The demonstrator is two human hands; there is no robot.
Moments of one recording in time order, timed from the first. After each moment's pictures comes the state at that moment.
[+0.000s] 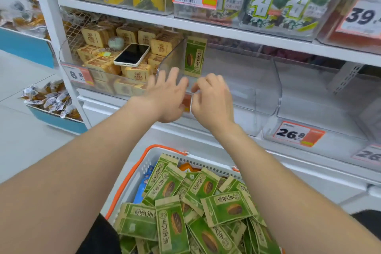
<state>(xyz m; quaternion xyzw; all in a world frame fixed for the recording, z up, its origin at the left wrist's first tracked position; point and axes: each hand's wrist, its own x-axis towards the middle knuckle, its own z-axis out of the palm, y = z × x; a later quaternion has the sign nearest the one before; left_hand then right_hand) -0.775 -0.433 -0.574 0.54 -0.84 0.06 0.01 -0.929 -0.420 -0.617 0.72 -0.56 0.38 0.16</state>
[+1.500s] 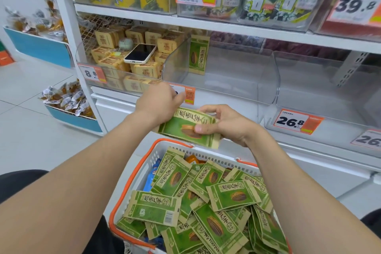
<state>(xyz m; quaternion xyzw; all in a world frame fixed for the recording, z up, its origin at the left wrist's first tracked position) -0.751 -0.392 -0.596 0.60 -0.76 -0.11 0.23 -0.965 -0.349 -0.628 0.59 -0.48 0.31 -0.57</state>
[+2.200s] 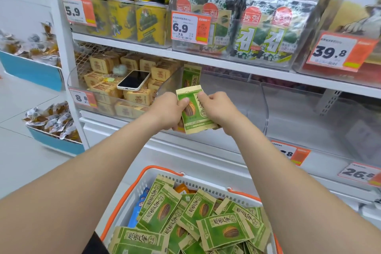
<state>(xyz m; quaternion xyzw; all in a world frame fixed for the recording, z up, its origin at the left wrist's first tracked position) -0.783 -0.424 -0.553 0.57 -0.74 -0.26 0.25 -0.950 -0.418 -0.552 0.57 -0.67 0.38 -0.28</state>
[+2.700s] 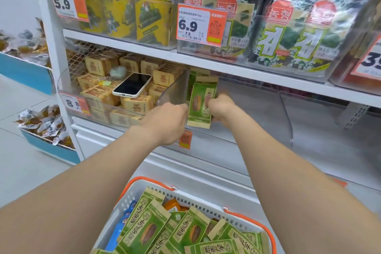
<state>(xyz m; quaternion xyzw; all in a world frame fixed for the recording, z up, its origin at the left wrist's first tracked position) -0.776 -0.481 -0.579 0.53 -0.83 -0.03 0.15 -0.964 -0.546 -0.578 0.51 -0.71 0.37 -0.31</state>
